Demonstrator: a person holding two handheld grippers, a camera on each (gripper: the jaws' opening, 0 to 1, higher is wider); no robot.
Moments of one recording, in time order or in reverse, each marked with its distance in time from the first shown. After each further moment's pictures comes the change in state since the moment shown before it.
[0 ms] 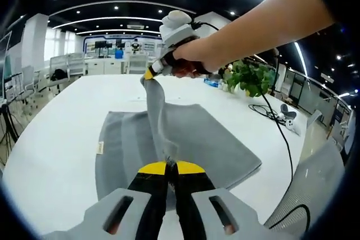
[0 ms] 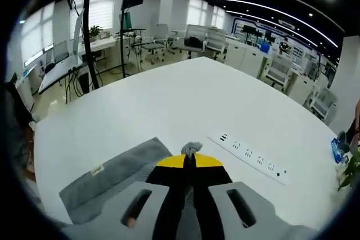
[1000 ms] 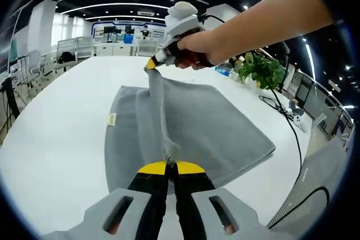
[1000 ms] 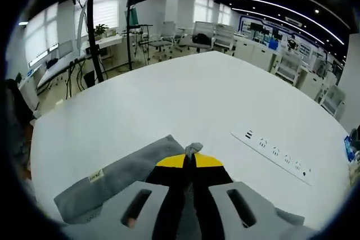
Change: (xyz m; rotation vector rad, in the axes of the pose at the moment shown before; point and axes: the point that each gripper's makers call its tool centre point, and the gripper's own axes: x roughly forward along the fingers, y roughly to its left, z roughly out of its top) left arm 0.004 0.034 -0.051 -0.075 0.100 0.044; right arm 0.057 0.033 -0.021 0.007 0.014 0.060
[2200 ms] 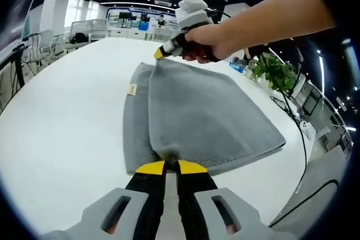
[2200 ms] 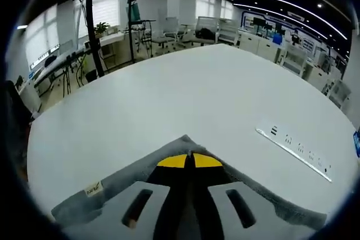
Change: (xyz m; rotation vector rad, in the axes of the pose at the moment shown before) left arm -0.005 0.028 -0.041 -0.118 0.065 0.053; right arm 0.042 0.030 -0.008 0.022 0.022 0.041
